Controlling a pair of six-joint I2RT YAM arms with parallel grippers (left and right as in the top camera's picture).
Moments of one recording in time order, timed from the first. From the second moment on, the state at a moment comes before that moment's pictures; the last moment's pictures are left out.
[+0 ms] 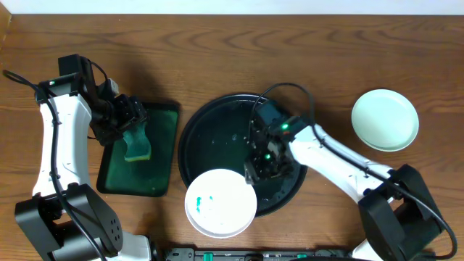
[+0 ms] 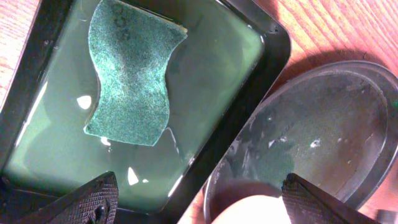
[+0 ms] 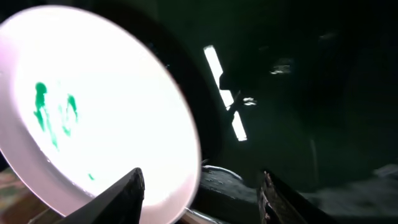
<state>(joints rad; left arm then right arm) 0.28 1.65 1.38 -1.19 0.30 -0.22 0.68 1.75 1.12 -0.88 -0.42 0.35</state>
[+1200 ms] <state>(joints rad) 0.28 1.65 1.38 -1.19 0.30 -0.22 0.80 1.75 0.97 -0.73 -0.39 0.56</state>
